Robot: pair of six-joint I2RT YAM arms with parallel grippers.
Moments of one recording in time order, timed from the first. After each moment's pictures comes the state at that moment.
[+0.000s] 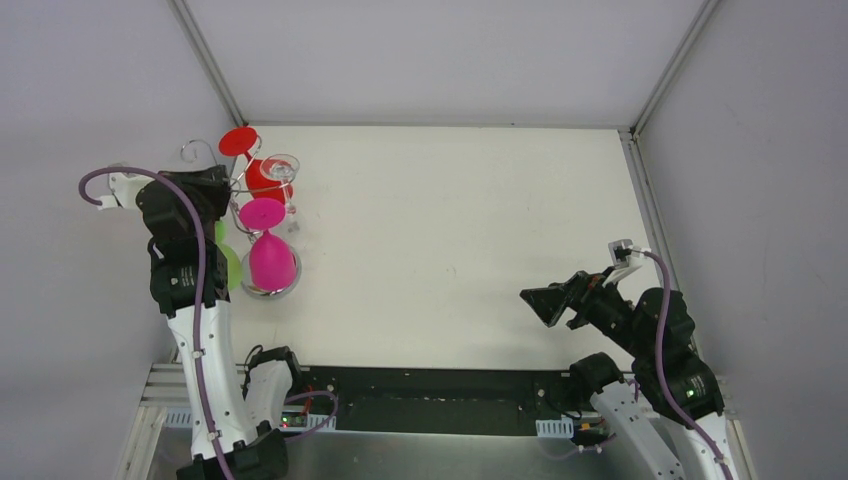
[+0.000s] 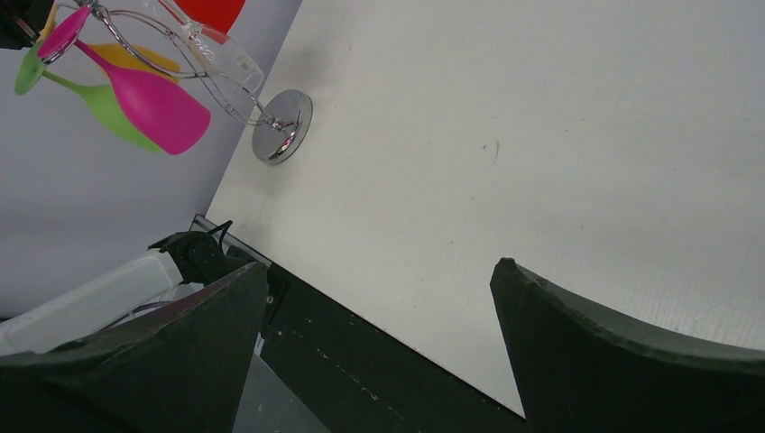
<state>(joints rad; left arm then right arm) 0.32 0.80 1.13 -0.48 -0.08 -1.00 0.42 0.23 0.74 -0.76 -0.29 0.61</state>
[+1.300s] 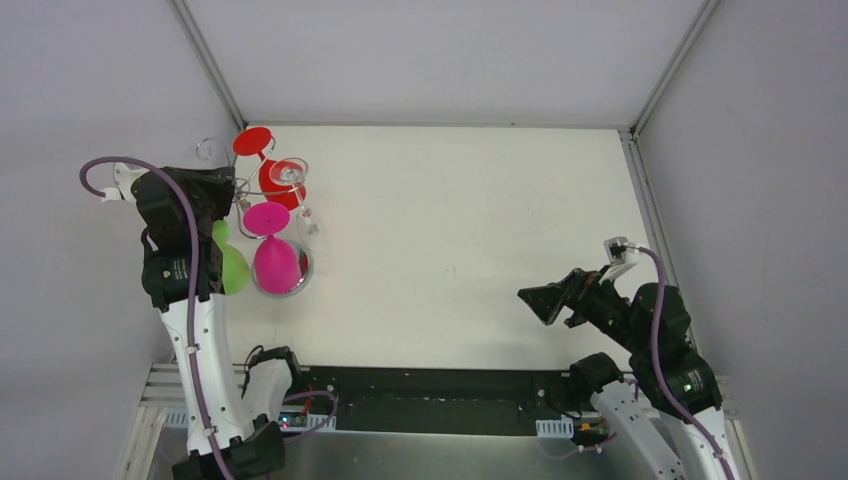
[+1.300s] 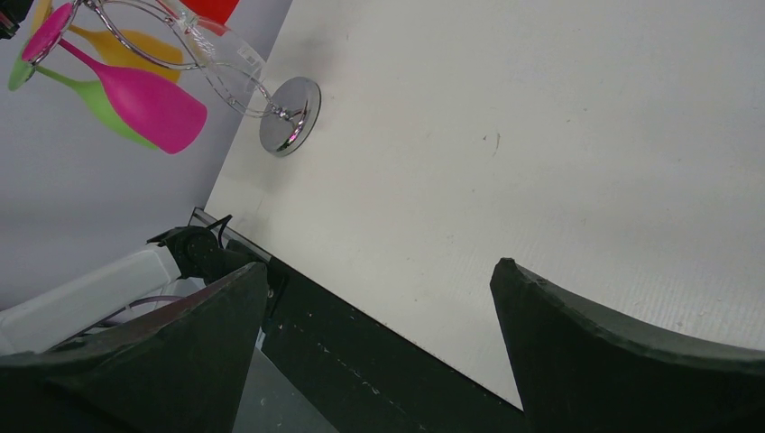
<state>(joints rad) 0.32 0.84 1.23 -0.60 0.00 -1.02 0.42 0.26 0.74 -0.76 -0.30 0.61</state>
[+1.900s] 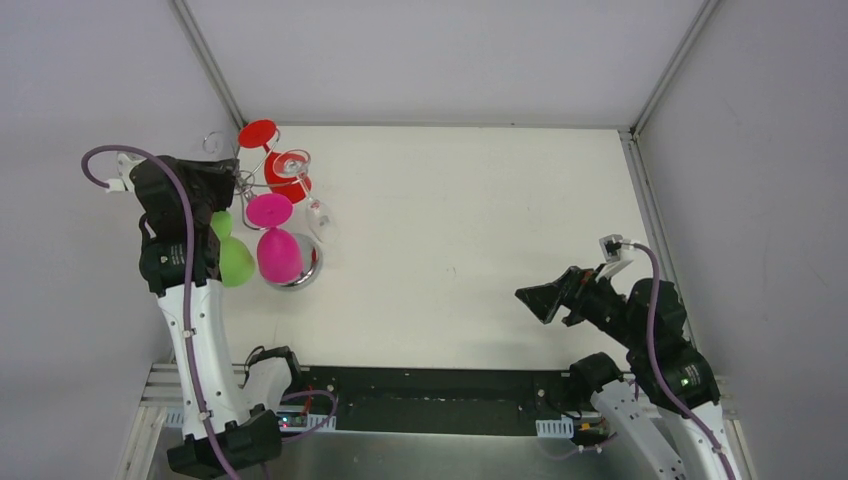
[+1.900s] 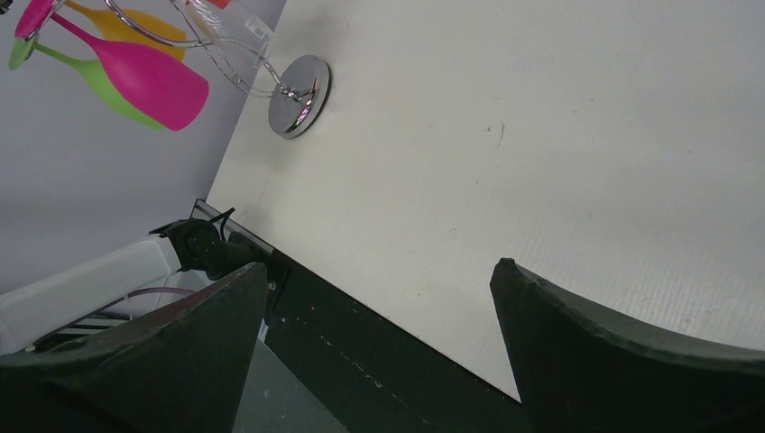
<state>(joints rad) 0.32 0.90 1.27 -0.61 0.04 -1.08 0.42 0.28 0.74 -0.76 -0.32 0.61</state>
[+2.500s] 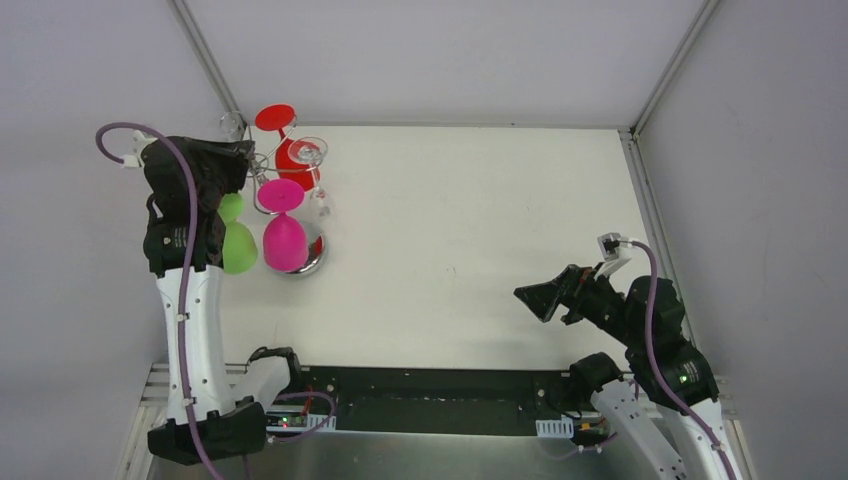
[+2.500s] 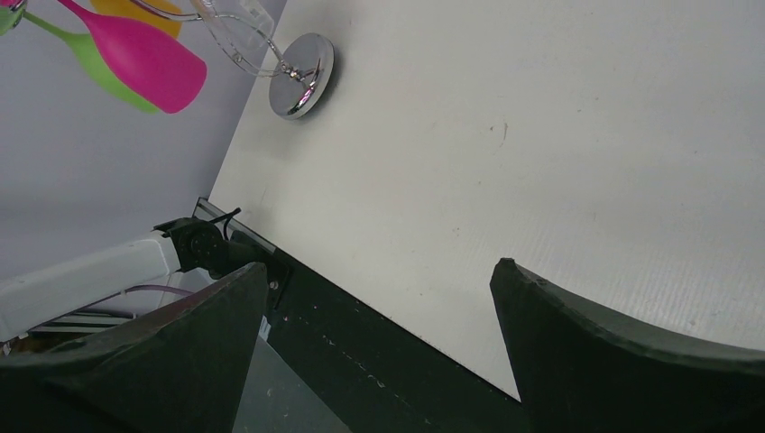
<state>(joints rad) 0.24 0.97 1.34 -0.56 0.06 -1.12 0.42 0.30 0.74 -0.75 -0.33 0.62</state>
